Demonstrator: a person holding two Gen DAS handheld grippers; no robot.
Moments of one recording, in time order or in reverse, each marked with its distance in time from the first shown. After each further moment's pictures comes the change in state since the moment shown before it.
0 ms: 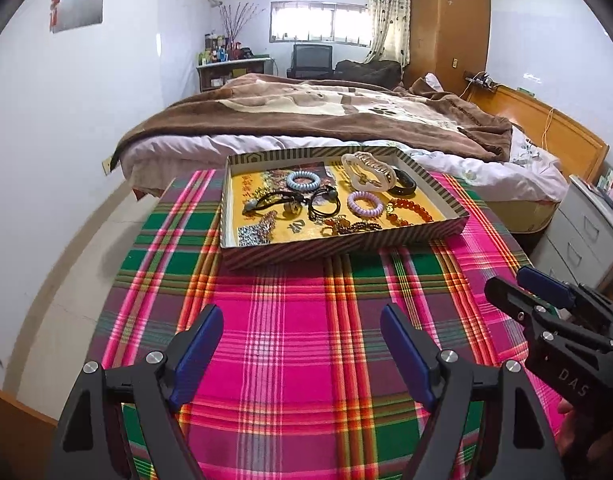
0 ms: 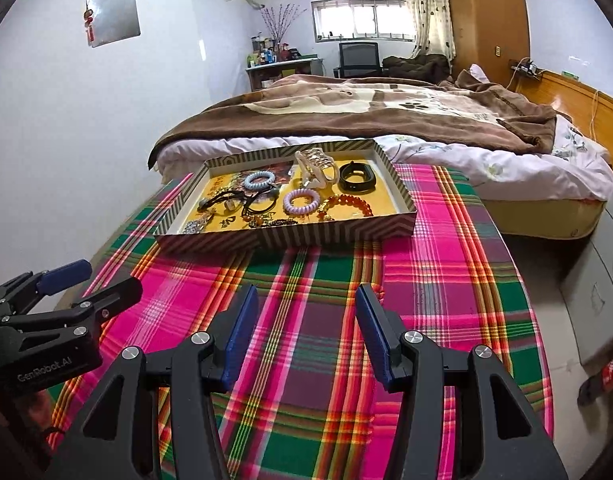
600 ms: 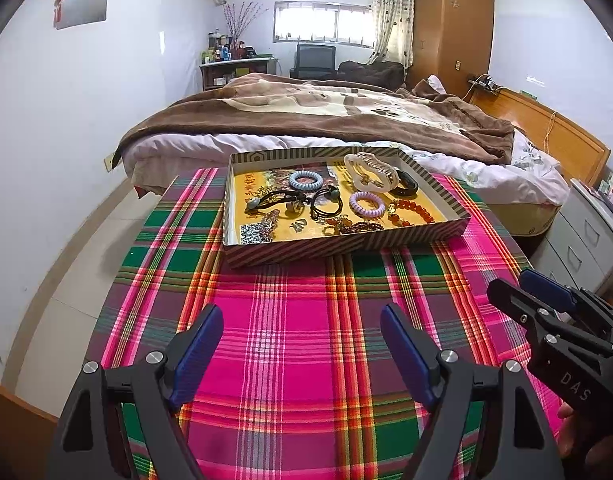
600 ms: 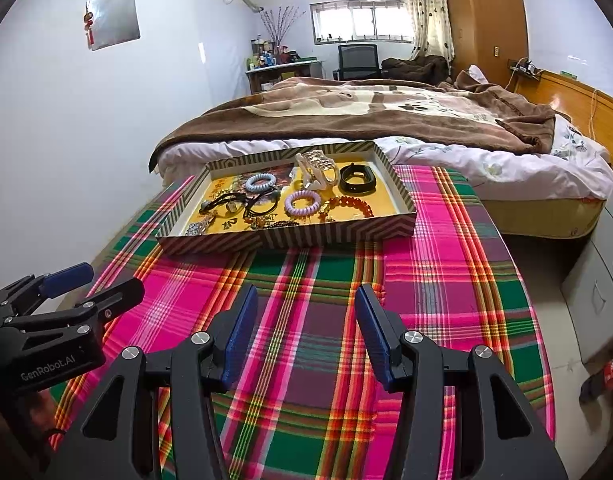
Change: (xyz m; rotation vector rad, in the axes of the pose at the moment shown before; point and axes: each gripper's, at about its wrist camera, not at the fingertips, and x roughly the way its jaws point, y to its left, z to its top) left arm -0.002 0.003 -0.002 -0.012 -0.004 0.007; right arm -0.003 0.003 -0.002 0.006 -0.009 0.000
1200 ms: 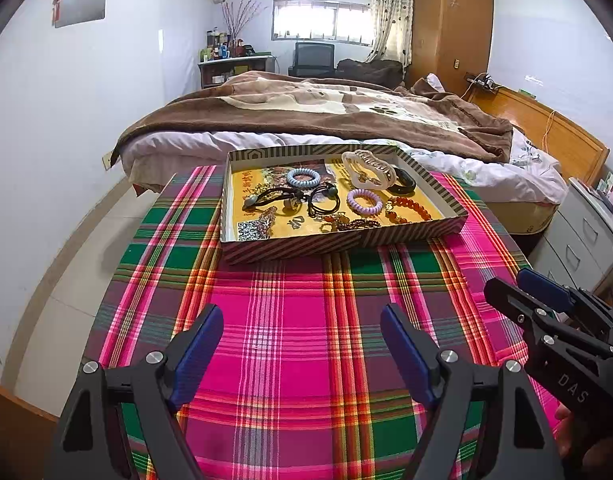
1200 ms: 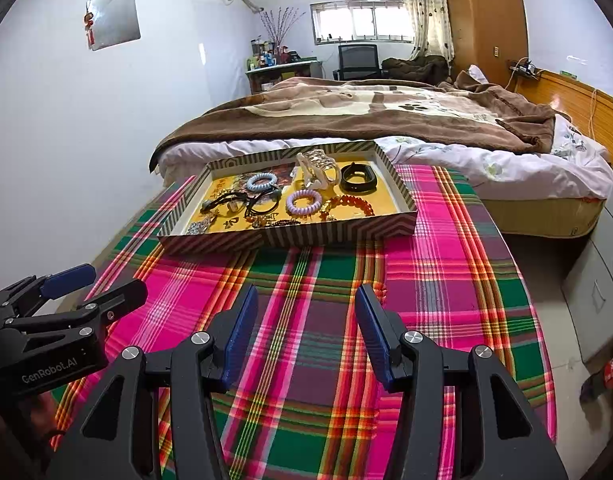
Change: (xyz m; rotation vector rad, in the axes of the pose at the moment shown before) left arm -0.001 -0.003 -0.003 0.003 0.005 -0.008; right arm -0.001 0.001 -0.001 0.000 0.001 0.001
